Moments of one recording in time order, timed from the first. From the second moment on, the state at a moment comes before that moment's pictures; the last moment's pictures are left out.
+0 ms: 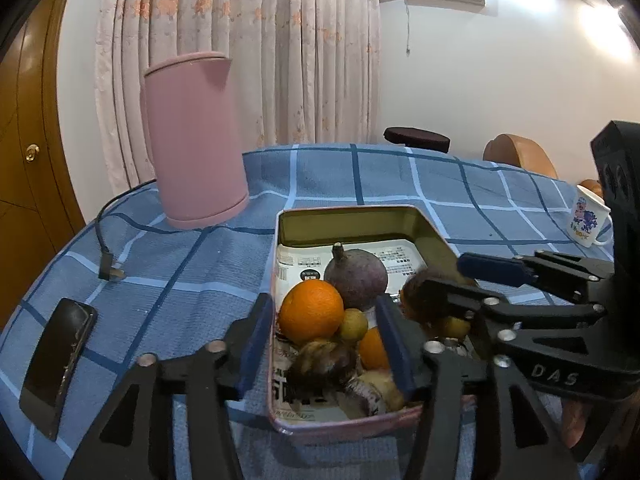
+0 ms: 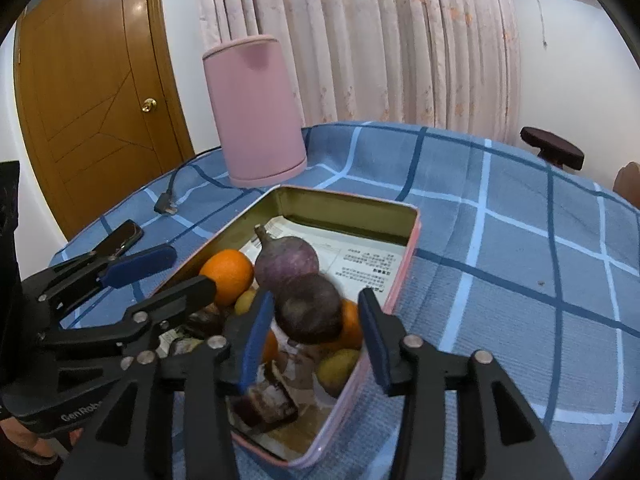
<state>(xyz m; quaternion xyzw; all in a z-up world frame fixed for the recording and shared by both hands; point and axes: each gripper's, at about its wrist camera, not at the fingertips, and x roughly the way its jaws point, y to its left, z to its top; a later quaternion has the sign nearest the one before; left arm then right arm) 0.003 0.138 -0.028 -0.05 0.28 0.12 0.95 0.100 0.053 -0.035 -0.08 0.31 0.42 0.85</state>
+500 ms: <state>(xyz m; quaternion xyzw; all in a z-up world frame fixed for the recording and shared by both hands) -0.022 0.117 0.000 -0.04 0.24 0.11 0.96 0.065 -0.005 0.009 -0.02 0.24 0.38 0.89</state>
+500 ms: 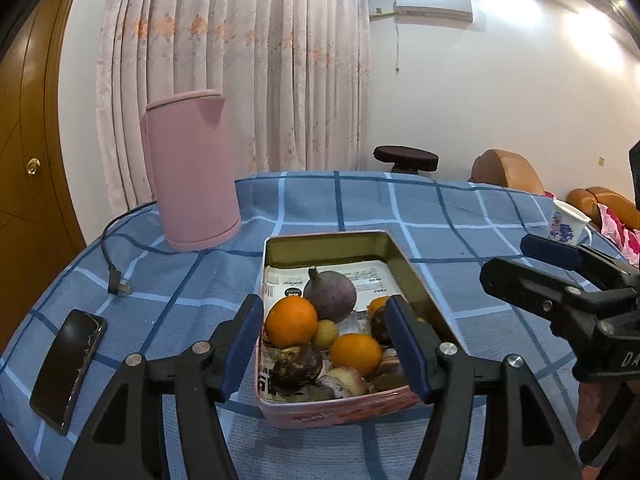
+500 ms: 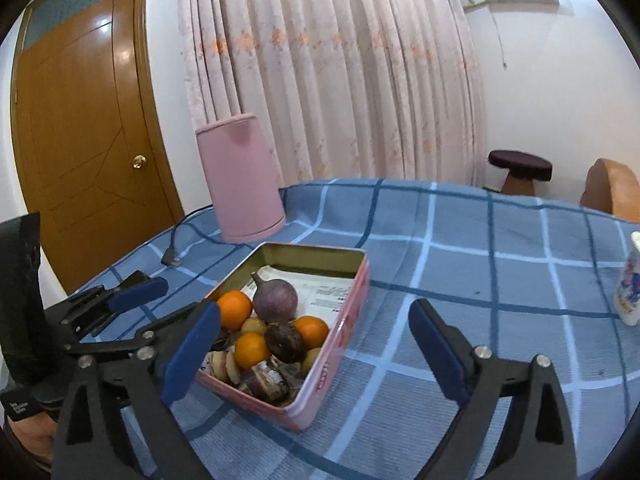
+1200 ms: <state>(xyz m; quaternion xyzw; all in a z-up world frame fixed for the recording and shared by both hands) -0.023 0.090 0.007 -0.03 0.24 0.09 0.97 0.052 -0.048 0.018 -0.02 0.21 0.34 0.92</state>
